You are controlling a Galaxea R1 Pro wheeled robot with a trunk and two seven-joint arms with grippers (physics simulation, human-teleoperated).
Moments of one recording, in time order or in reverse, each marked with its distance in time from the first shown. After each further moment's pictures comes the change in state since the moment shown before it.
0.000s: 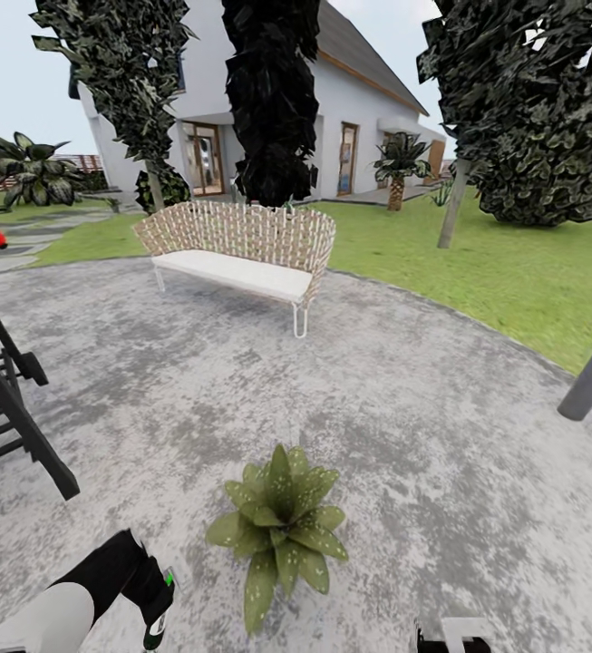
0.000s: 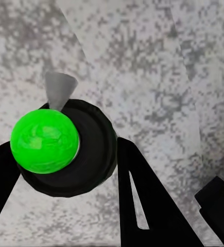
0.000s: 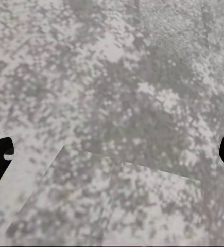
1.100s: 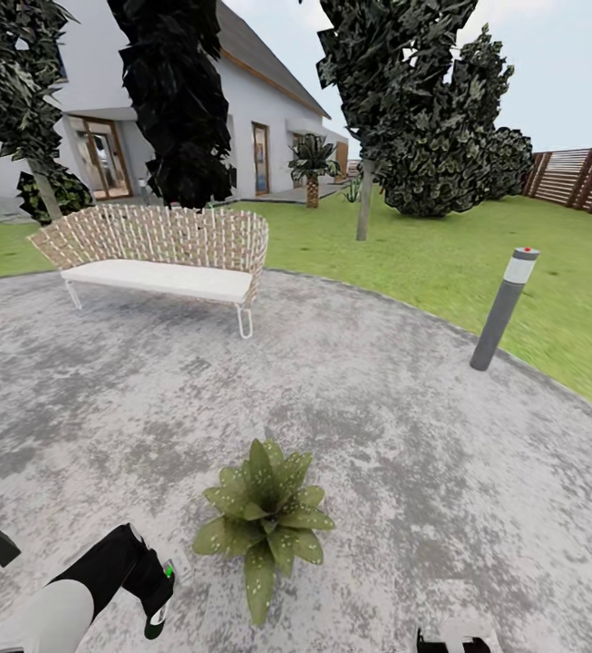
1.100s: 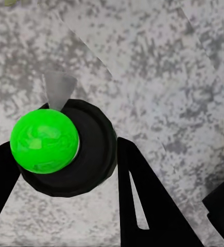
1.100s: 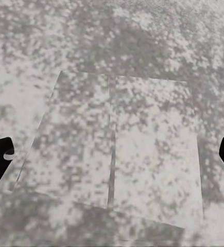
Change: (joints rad) left arm 0.000 0.002 0.005 -0.034 -0.001 0.005 -0.003; right arm 0.000 0.001 0.002 0.003 0.001 0.000 0.000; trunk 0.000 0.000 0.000
